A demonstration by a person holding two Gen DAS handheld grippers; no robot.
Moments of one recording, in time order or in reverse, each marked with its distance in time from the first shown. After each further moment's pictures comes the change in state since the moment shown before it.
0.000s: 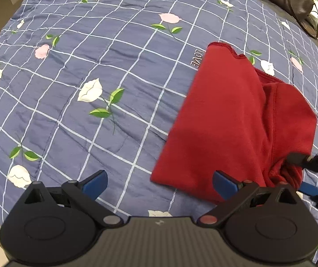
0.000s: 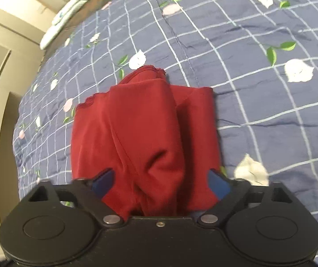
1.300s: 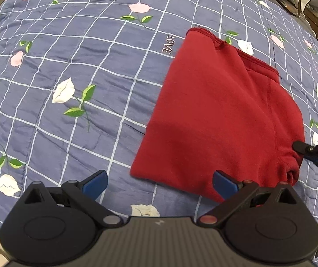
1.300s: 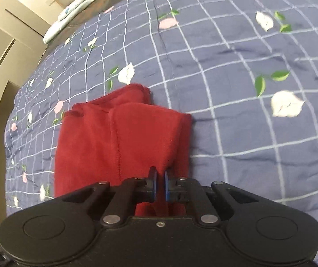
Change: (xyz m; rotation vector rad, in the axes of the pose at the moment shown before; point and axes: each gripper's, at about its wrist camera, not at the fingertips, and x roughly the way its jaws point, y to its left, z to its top) left arm 0.009 -0.022 -0.003 0.110 0.053 -0.046; right arm -0.010 -0.029 0.019 -0.141 -0.056 -0.033
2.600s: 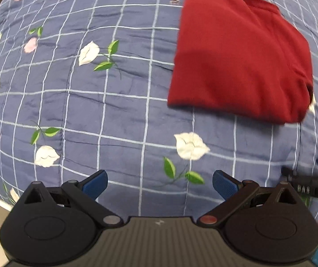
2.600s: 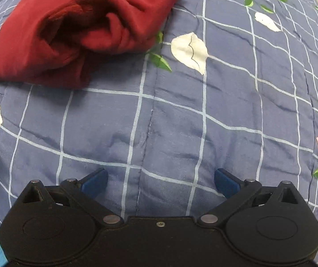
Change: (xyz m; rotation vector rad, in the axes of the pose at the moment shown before) left arm -0.024 0.023 -0.052 0.200 0.185 0.129; right arm 0.026 0.015 -0.166 -0.373 0.242 -0.402
